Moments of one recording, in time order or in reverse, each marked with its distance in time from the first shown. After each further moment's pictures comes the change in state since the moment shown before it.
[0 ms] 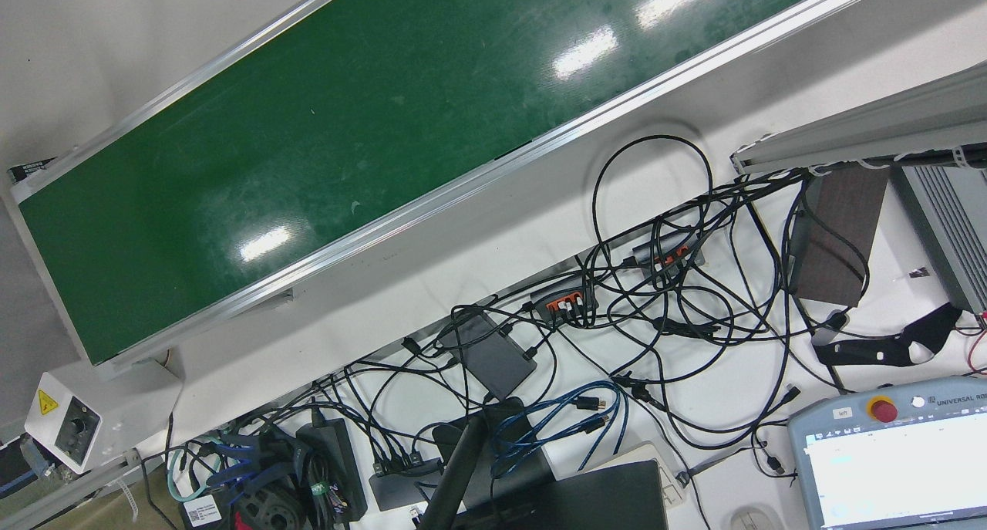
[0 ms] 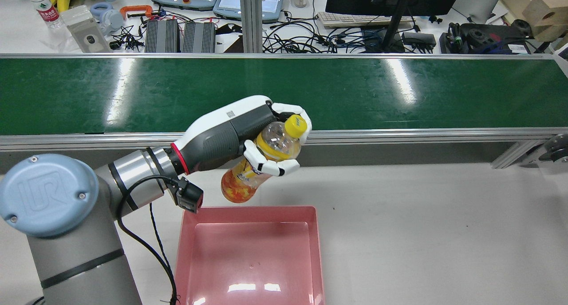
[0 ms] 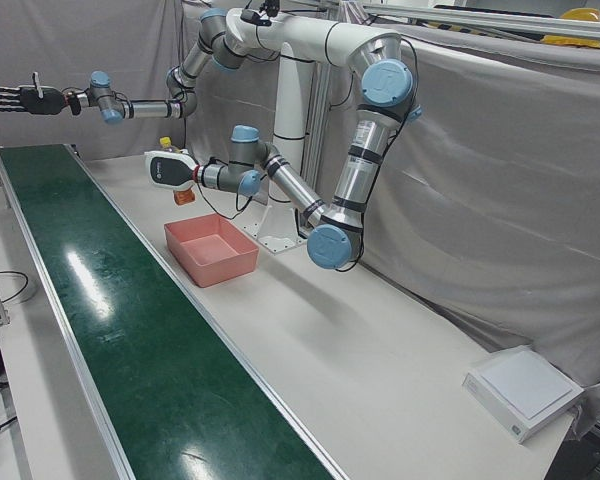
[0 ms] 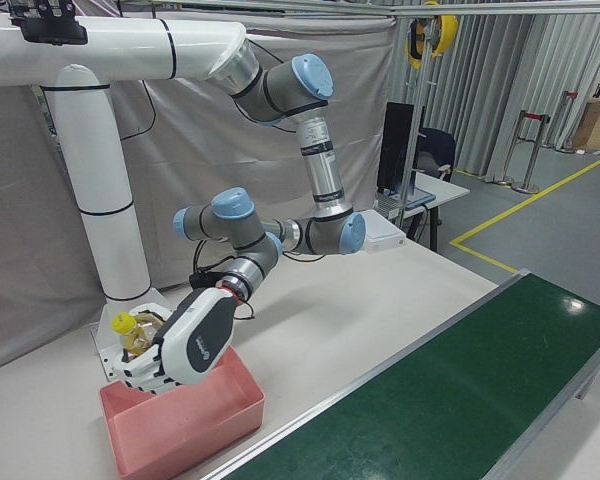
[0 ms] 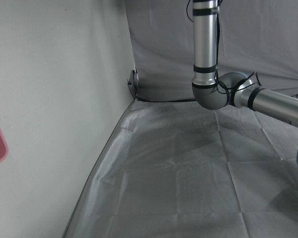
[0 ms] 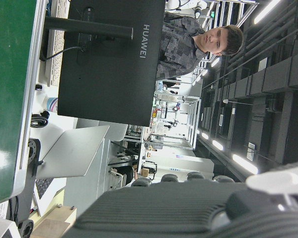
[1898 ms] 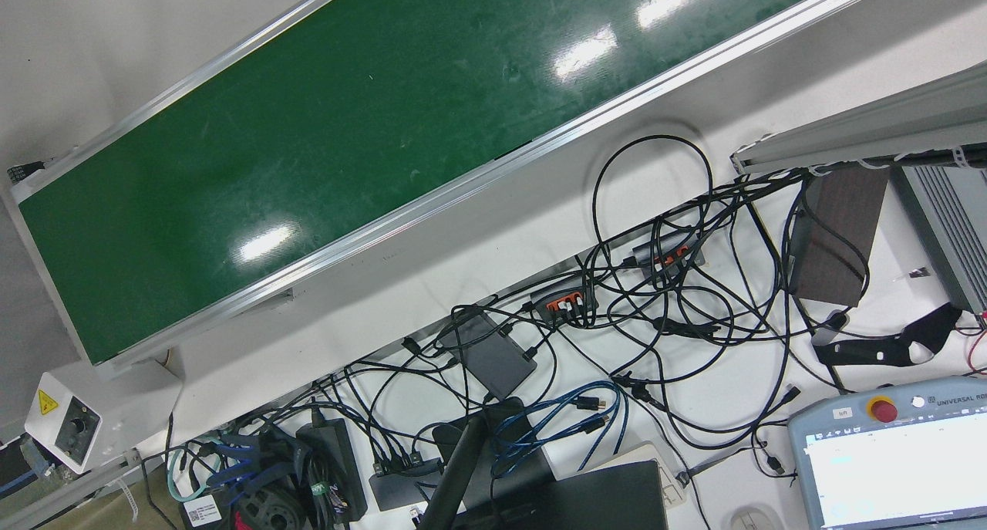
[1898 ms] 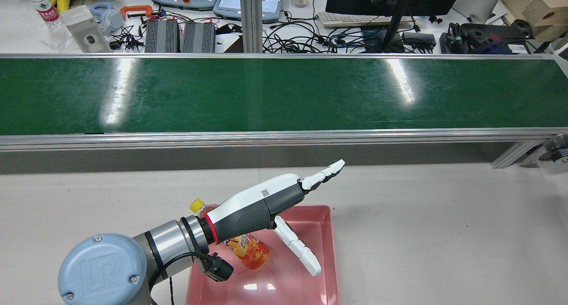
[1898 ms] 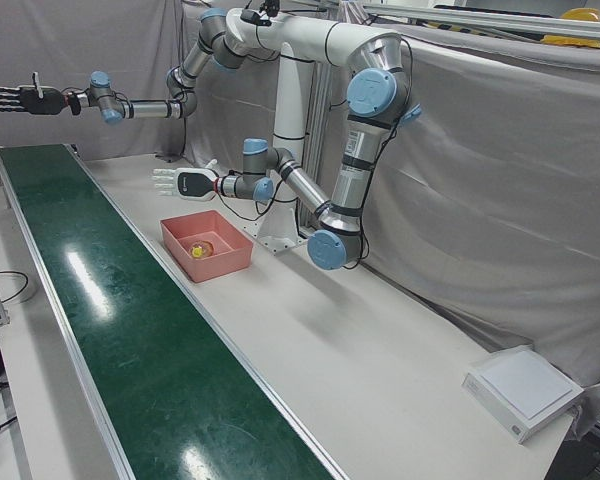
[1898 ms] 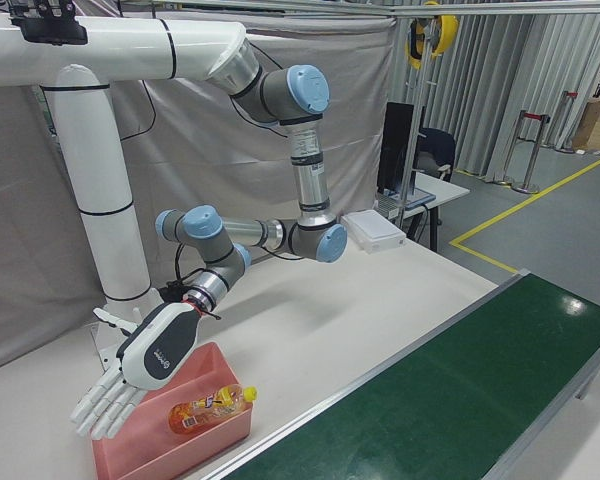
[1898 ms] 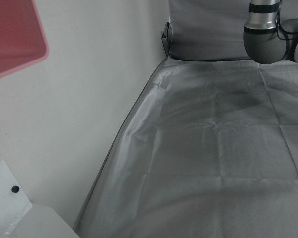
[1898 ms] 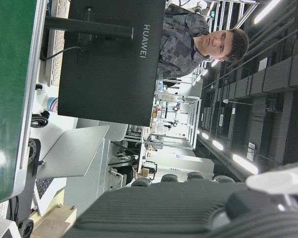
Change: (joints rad) left arm 0.206 0.026 0.015 0.018 -0.087 0.140; right arm 0.000 0.000 -0.001 0.000 0.000 0.000
